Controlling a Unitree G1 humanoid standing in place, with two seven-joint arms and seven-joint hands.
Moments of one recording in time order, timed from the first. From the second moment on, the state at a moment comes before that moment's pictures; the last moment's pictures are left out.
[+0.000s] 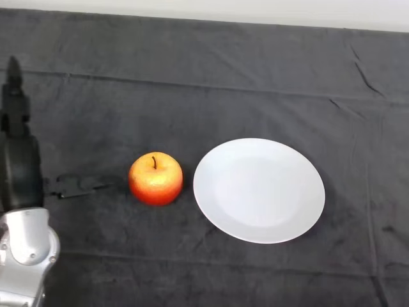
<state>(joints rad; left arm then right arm) -0.29 0.37 -0.04 0.46 0.14 -0.49 0.47 -0.49 -0.33 -0.62 1.65 0.15 -1.06 -0.07</state>
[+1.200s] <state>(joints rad) -0.37 0.34 -0.27 0.58 0.14 -0.42 0.40 -0.49 -0.33 -0.62 1.65 0.15 -1.06 -0.07</state>
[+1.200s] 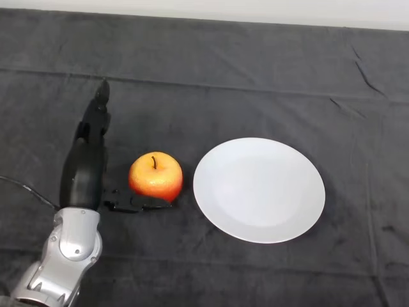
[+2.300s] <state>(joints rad) -0.47 0.31 -0.35 0.80 0.14 -0.48 0.37 -0.49 -0.33 -0.62 1.65 0.15 -1.06 -0.07</state>
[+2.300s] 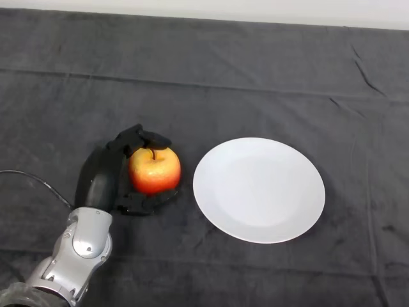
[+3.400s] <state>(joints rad) -0.47 0.31 -0.38 0.49 0.19 -0.36 0.37 -0.49 -0.33 -0.62 1.65 0.15 -1.06 -0.07</state>
